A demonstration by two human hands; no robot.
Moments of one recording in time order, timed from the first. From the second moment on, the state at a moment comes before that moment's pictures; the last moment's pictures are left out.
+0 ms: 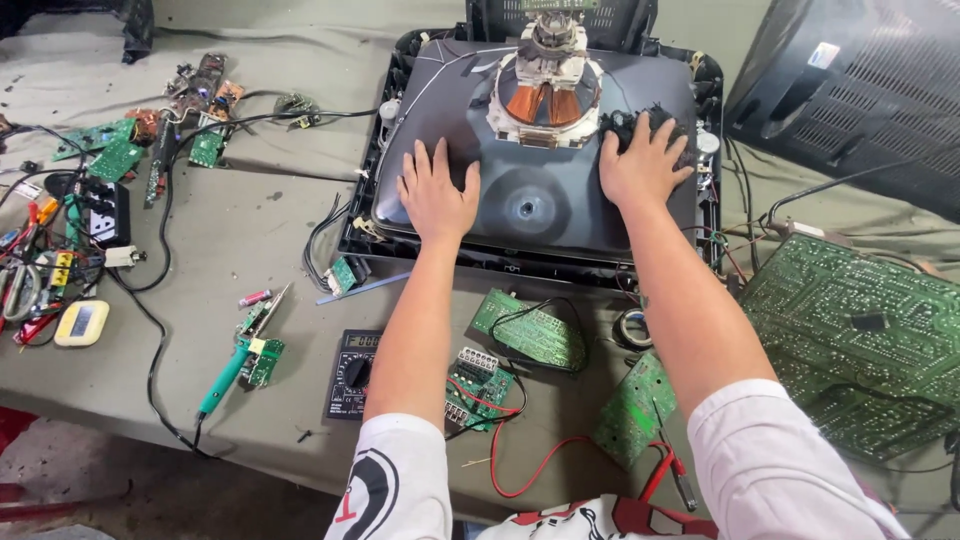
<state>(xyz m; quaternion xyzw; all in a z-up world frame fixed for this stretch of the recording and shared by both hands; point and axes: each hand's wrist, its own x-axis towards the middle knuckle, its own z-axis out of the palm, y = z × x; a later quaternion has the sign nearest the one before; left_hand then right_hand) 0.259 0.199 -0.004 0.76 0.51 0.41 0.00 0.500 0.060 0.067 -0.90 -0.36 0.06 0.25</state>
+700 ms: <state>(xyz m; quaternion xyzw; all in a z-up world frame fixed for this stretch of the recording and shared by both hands) 0.261 0.206 -0.009 0.79 0.52 0.33 -0.04 0.534 0.086 0.083 -0.90 -0.37 0.10 0.20</state>
